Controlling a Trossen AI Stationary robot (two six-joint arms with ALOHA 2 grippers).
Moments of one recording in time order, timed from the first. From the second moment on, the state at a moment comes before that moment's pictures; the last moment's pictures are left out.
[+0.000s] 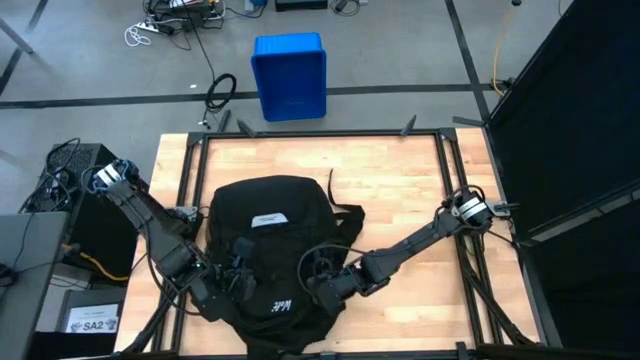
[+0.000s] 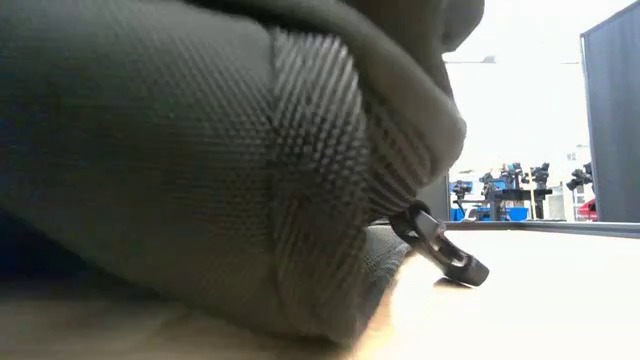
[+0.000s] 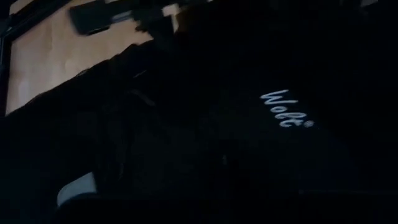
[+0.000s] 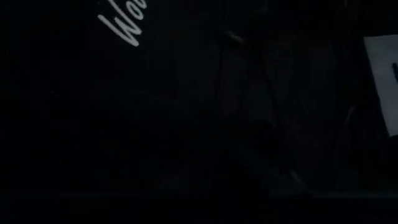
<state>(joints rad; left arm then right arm) -0.83 1.37 1.17 -0.81 -0.56 -0.25 0.46 2.04 1.55 -0.38 0.49 -0.07</state>
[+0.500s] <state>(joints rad) -0.89 1.38 1.17 -0.72 -0.57 -0.30 0.41 2.03 1.56 -0.20 0.60 -0.07</state>
